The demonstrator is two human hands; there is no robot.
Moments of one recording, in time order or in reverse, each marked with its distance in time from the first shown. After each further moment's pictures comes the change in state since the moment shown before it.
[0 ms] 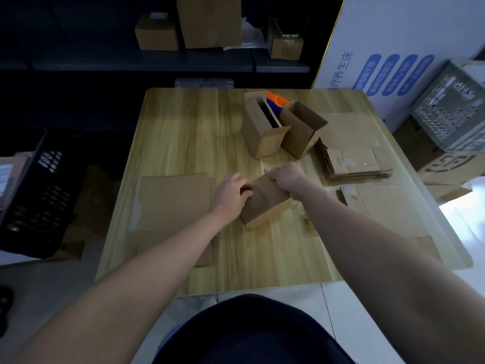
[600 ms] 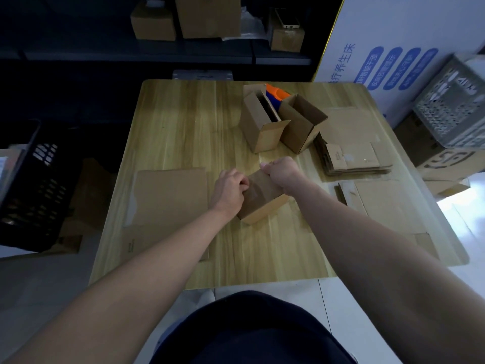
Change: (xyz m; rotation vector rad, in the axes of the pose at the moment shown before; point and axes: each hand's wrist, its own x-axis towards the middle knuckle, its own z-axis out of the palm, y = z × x) left_hand 0.000 0.004 0.011 0.055 0.062 -0.071; right_hand 0.006 0.000 0.010 -0.078 0.045 -0.094
